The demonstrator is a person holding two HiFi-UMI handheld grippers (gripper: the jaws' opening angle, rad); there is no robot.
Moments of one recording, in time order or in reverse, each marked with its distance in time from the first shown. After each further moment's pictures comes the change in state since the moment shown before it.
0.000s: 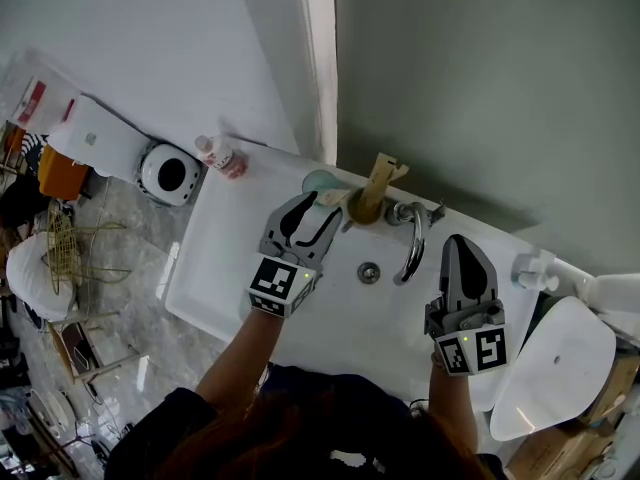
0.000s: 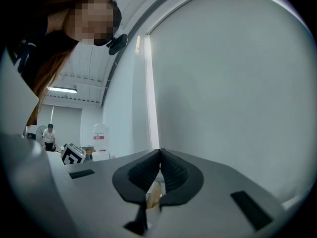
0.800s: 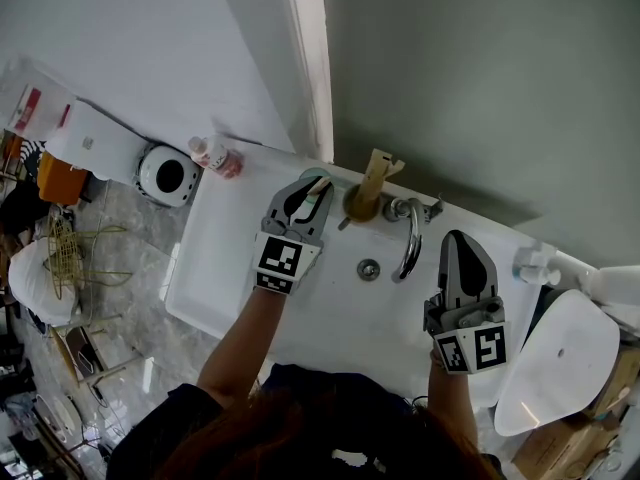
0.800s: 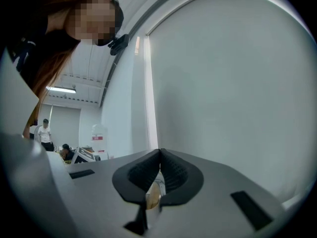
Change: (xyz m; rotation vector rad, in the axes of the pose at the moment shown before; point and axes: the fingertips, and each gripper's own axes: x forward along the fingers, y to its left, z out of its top) left arm 0.034 0.021 -0.004 0.126 0.024 0.041; right arm 0.001 -0.004 0.001 0.000 -0.012 -0.014
